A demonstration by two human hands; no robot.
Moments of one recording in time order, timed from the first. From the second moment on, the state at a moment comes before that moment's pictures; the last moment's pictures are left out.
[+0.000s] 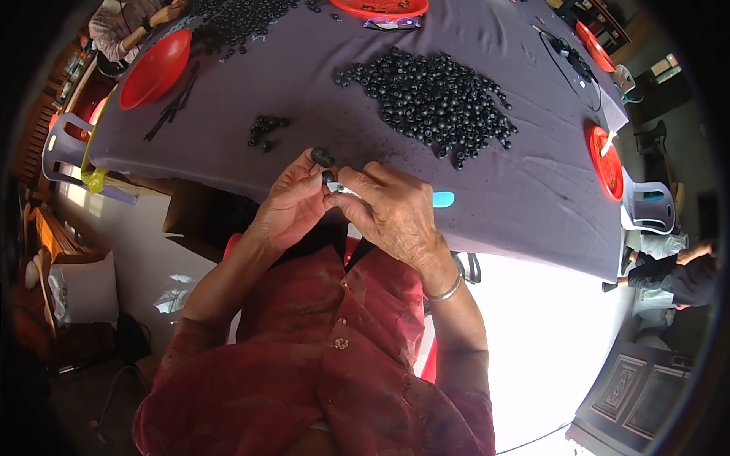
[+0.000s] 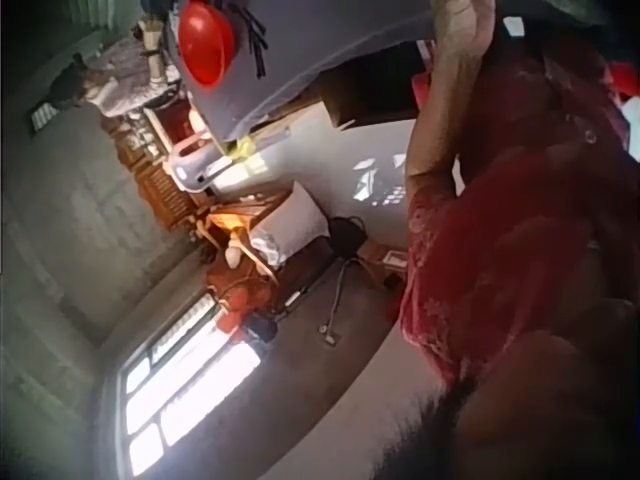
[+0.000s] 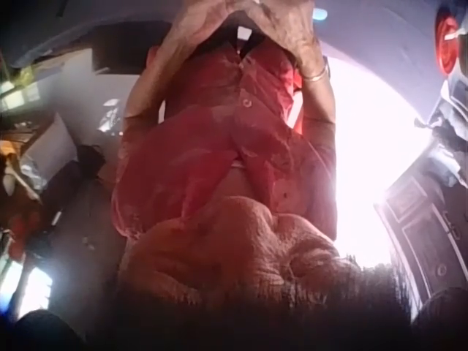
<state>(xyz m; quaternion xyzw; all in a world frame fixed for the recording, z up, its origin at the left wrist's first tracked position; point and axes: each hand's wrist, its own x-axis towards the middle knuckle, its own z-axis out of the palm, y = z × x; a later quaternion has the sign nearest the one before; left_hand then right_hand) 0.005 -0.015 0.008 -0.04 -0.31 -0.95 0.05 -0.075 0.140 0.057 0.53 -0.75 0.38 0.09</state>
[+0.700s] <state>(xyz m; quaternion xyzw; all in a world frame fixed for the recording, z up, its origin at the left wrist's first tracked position) 0.006 -0.018 -0.005 -0.04 -0.33 -0.94 0.00 -0.091 0.151 0.054 0.43 -0.77 0.48 -0.02</state>
